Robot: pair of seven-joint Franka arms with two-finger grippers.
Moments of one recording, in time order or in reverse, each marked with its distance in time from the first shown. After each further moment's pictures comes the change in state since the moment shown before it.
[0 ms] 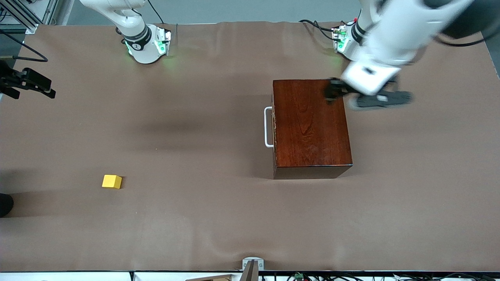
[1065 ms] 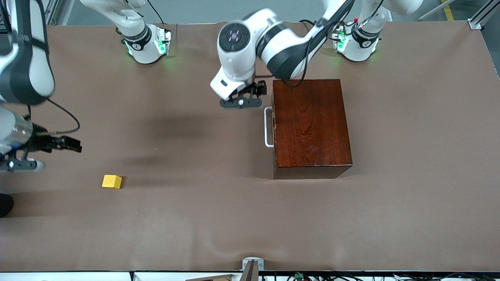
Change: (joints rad) left arm -0.393 0.428 0.006 0.172 0.036 0.145 -0.205; right arm -0.036 0.317 -0.016 -0.087 -0.014 0.409 -0.045
